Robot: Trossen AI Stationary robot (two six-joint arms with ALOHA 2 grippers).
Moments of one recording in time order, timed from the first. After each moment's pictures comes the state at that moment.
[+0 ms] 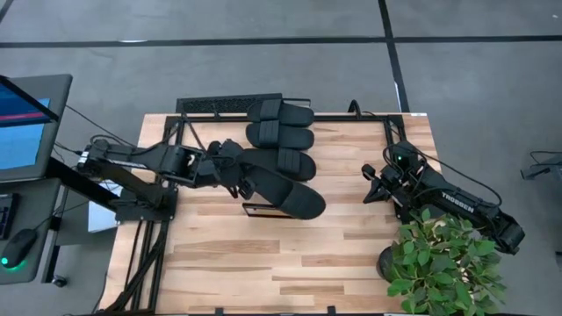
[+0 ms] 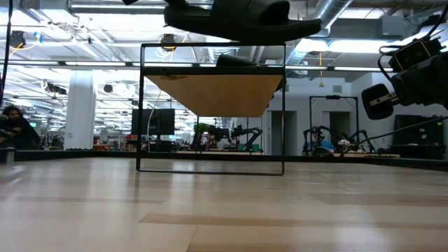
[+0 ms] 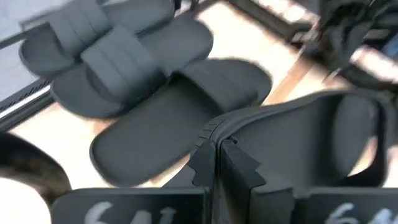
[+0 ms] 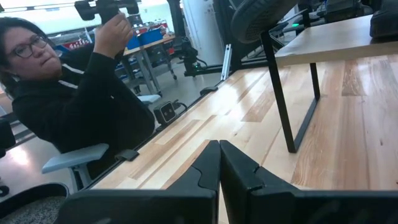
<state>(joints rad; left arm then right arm) -0.17 1.38 1.48 -0.94 -0.56 -0.77 -0.85 0.43 0.01 -0.07 -1.48 -0.25</state>
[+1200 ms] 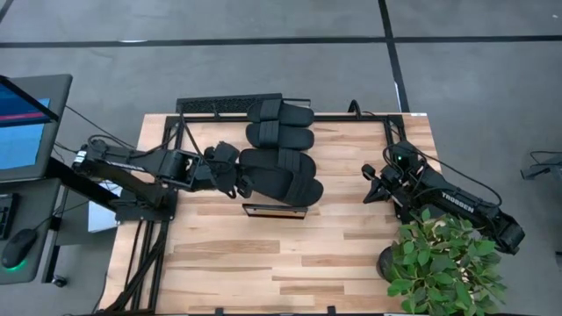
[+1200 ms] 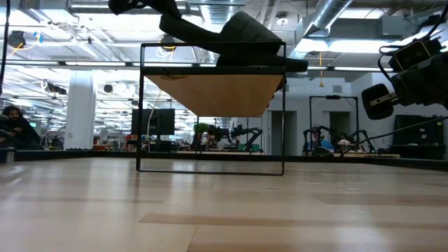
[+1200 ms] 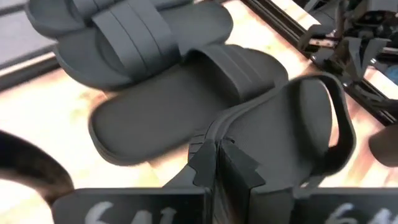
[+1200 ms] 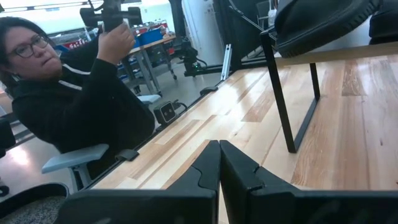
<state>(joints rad) -0.20 1.33 1.36 -0.89 -0.60 -0.93 -0.85 0.43 0.01 -0.07 -1.48 -0.25</state>
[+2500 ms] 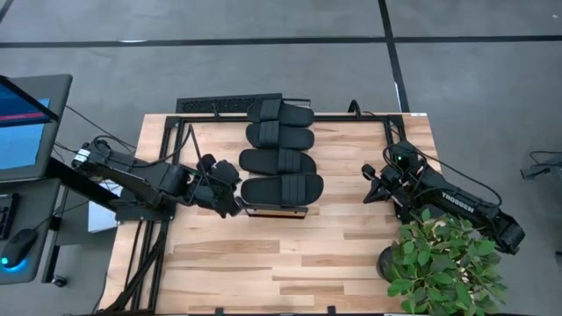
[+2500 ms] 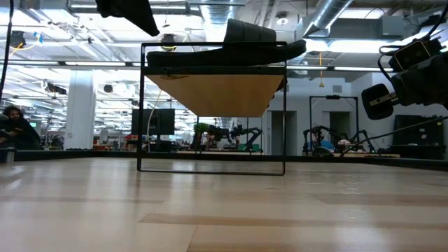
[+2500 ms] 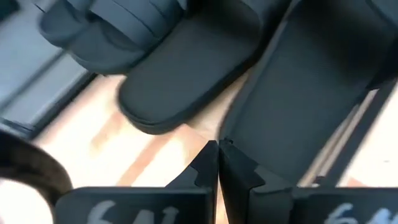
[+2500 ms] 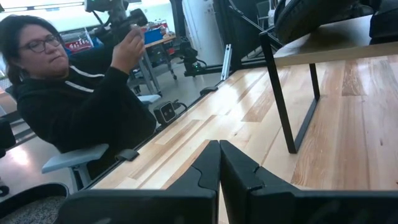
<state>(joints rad) -0.31 1.32 1.26 -1.01 -0.66 -0.75 -0.85 0.43 0.01 -0.07 -1.48 -0.25</state>
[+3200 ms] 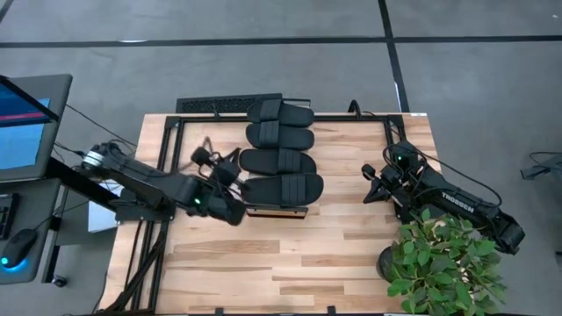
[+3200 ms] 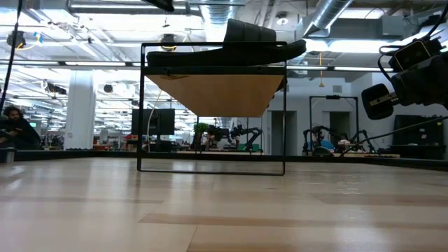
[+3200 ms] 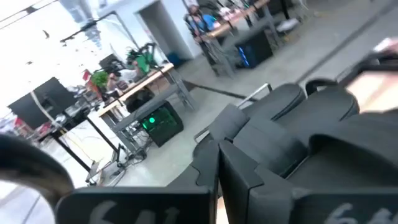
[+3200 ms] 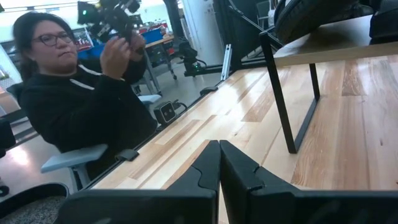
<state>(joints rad) -0.34 1.45 1.26 -0.89 -1.46 -0.62 -0.85 0.43 0.01 -0.07 -1.48 -0.25</state>
